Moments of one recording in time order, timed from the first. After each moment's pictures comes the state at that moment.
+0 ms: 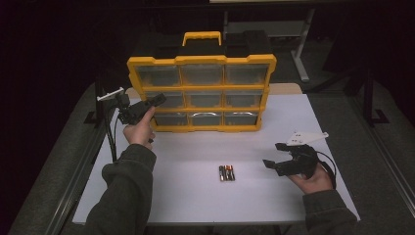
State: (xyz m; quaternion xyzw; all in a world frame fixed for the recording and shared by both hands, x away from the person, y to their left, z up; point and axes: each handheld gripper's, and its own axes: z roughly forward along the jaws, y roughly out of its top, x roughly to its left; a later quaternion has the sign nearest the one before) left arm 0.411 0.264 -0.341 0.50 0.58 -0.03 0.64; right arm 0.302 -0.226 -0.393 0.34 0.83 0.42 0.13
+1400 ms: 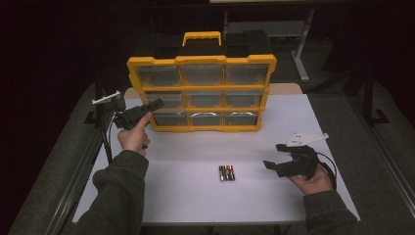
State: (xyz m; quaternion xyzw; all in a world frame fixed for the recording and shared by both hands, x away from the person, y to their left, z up) left arm 0.396 0.273 -0.341 0.52 0.56 -0.05 0.64; right arm 0.301 -0.226 -0.395 0.34 0.83 0.42 0.13
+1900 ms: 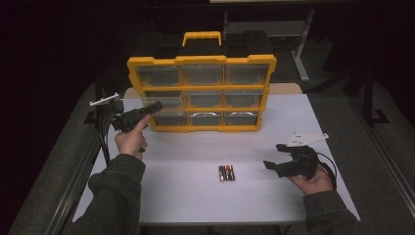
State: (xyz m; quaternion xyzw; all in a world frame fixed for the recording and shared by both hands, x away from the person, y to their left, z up) left arm 0.386 0.276 -0.339 0.54 0.55 -0.05 0.64; right arm 0.301 -0.227 -0.395 0.34 0.83 0.42 0.13
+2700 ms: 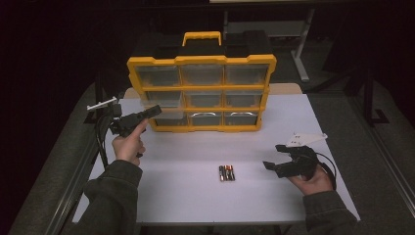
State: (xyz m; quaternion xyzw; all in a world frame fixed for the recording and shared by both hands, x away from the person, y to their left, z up) left arm 0.376 0.279 -0.341 0.54 0.54 -0.06 0.64; right arm 0.300 -0.225 -0.396 0.34 0.83 0.41 0.13
